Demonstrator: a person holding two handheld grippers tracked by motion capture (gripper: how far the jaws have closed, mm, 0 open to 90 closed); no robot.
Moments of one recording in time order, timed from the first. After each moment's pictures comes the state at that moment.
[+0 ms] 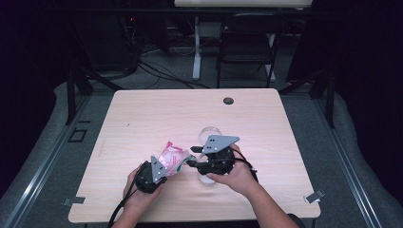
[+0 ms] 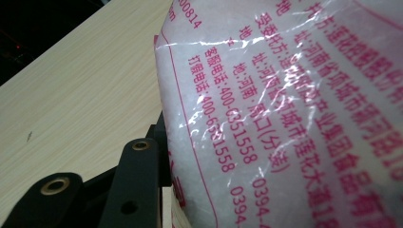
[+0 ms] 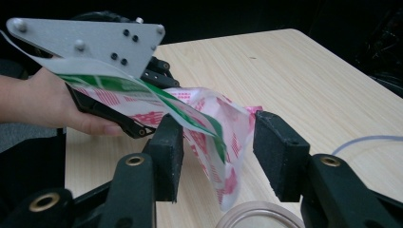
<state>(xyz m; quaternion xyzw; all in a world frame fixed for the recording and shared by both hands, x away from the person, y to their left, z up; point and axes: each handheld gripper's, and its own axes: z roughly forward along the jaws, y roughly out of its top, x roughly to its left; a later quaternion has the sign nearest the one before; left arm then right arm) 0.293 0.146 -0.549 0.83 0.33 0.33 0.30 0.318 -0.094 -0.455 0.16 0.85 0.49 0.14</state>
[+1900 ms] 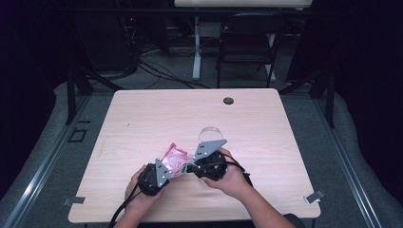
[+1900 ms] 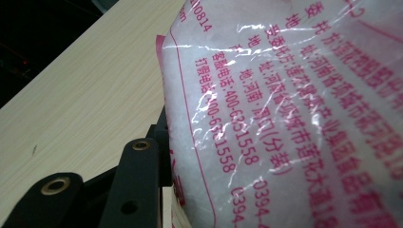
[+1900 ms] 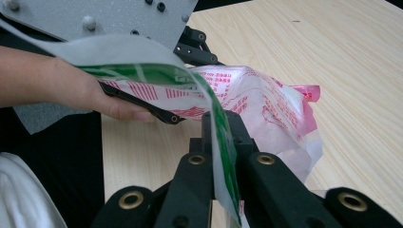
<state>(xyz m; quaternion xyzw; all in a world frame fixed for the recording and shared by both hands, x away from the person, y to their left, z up) 0.287 0.138 -0.550 0.84 0.30 0.35 0.30 0.314 -0.076 -0.472 0.16 0.88 0.45 0.06</state>
